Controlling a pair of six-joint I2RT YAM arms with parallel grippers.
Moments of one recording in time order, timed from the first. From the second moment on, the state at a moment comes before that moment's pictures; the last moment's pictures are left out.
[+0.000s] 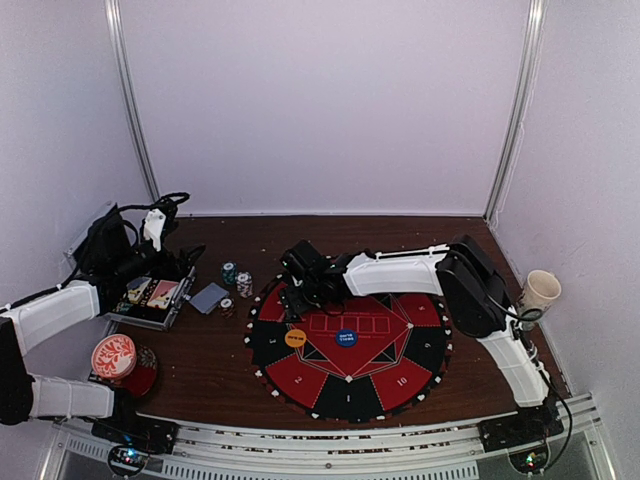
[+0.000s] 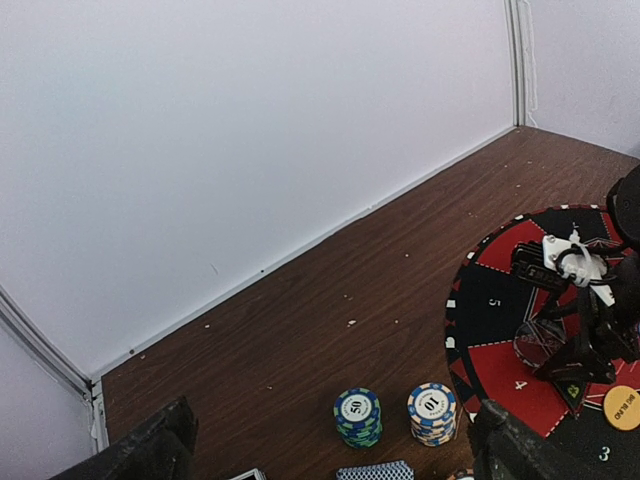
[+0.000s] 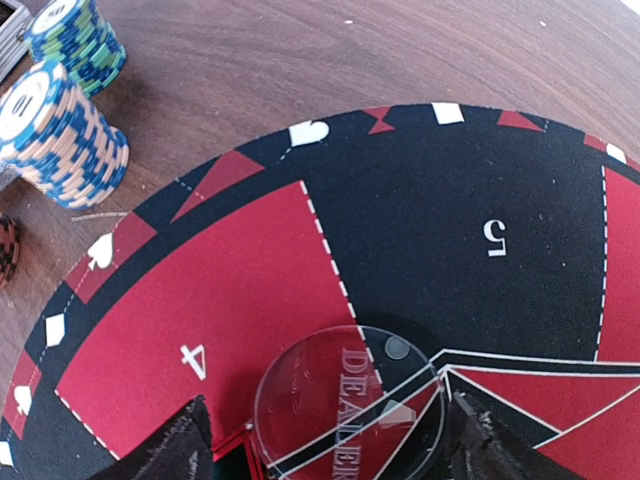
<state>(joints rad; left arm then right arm) -0.09 1.12 0.59 0.31 0.47 0.33 0.95 2.38 1.86 -0.38 0.25 0.36</state>
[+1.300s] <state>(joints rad) -0.09 1.12 0.59 0.31 0.46 0.33 0.88 2.27 1.67 -0.39 0.34 0.41</state>
